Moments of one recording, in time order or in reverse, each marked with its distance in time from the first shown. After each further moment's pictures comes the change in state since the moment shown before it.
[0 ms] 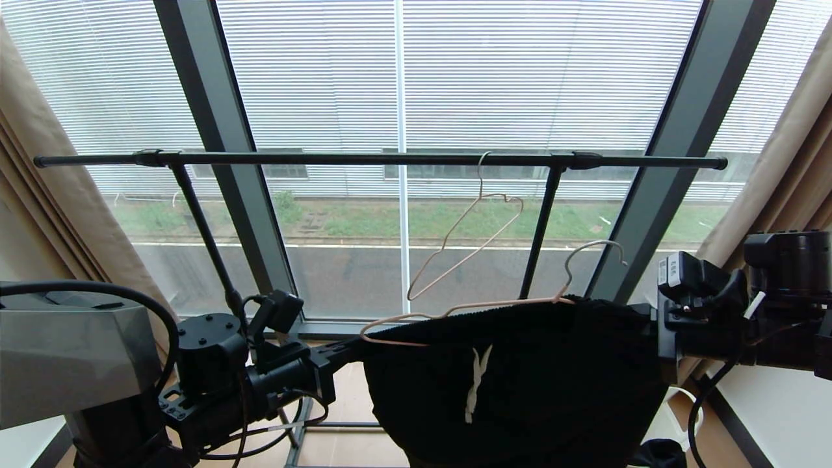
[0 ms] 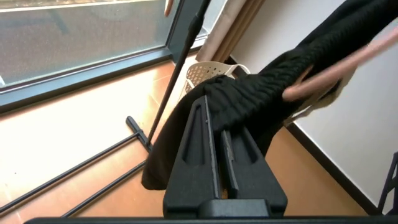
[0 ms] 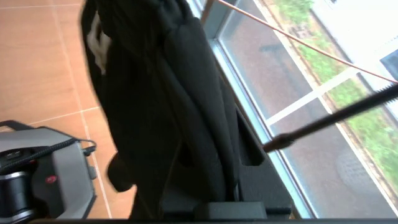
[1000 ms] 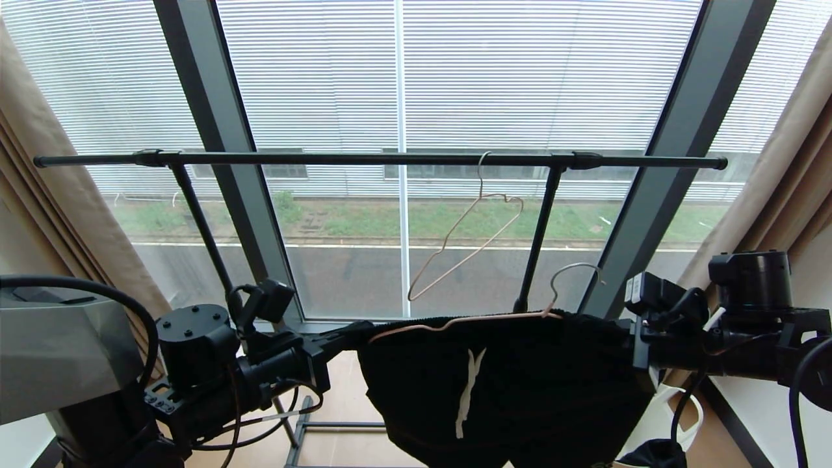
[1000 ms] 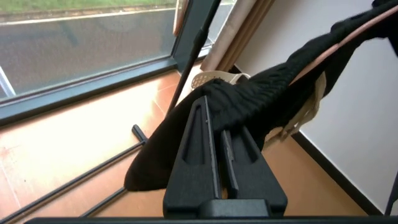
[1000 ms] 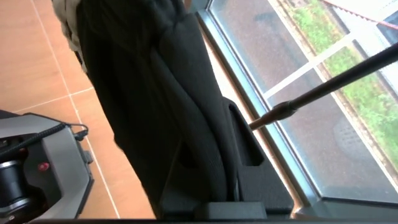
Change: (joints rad) left arm 0.016 -0.048 -0.015 0.022 0.002 0.003; right arm 0.014 0.114 0.031 -0.082 -0.108 -0.011
